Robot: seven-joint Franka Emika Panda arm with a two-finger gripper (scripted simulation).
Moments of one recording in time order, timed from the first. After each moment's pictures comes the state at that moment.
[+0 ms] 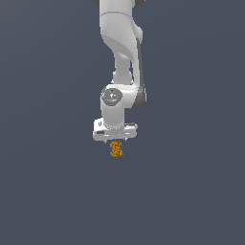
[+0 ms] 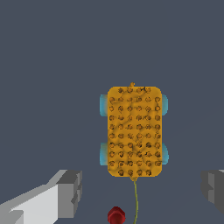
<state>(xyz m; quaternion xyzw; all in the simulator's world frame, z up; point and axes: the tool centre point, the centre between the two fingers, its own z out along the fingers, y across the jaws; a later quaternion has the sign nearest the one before) -0.020 -0.035 0.056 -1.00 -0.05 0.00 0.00</state>
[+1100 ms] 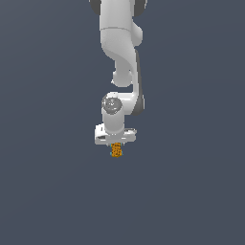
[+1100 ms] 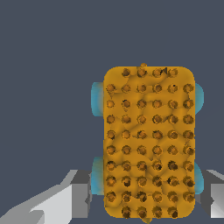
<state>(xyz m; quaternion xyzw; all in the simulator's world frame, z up) -0.021 -0.036 0.016 -1.00 -0.05 0.00 0.00</state>
